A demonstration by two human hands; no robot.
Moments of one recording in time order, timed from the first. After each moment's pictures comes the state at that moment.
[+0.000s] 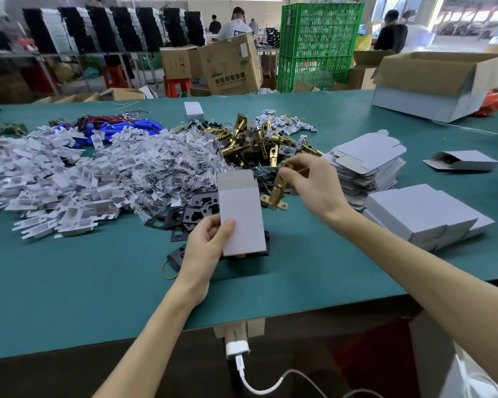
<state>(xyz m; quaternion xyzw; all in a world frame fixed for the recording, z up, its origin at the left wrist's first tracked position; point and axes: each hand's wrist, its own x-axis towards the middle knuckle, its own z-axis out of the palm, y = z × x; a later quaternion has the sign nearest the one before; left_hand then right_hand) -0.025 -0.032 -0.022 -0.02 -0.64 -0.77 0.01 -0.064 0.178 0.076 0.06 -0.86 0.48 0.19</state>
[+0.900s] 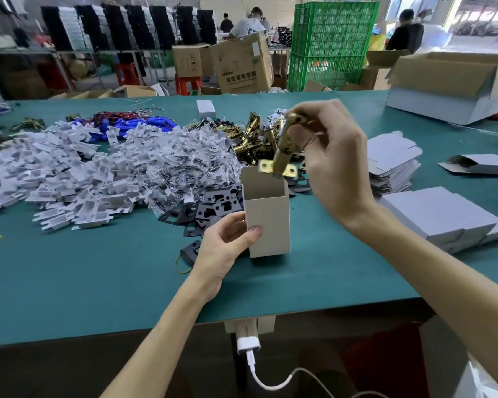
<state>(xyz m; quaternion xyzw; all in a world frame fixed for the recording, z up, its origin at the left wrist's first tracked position) -0.019 -0.035 -0.018 -0.11 -0.63 -0.77 -0.01 -0.023 0.145 0.129 0.20 -0.79 0.42 0.41</state>
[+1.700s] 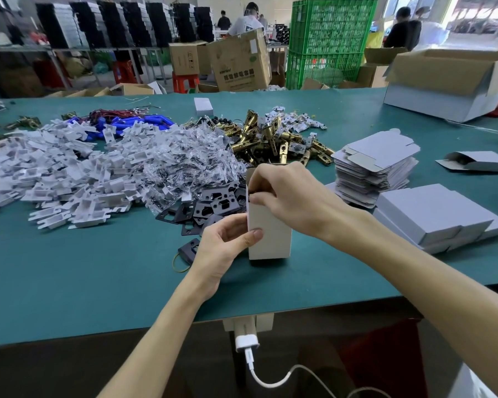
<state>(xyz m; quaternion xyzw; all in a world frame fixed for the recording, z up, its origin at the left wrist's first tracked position) -0.019 -0.034 -0.017 -0.13 -0.63 -0.77 -0.03 -0.025 0.131 0.102 0.24 -0.93 0.24 0.12</state>
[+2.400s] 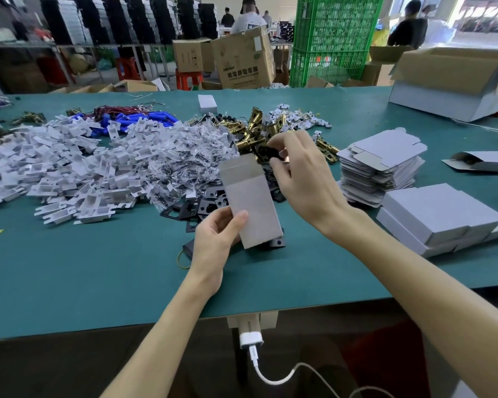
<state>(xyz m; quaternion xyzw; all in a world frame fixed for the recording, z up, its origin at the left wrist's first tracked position) -0.024 -0.036 -0.022 -0.02 -0.61 -0.79 0.06 -0.043 0.130 0.092 0.19 -0.89 0.29 0.29</state>
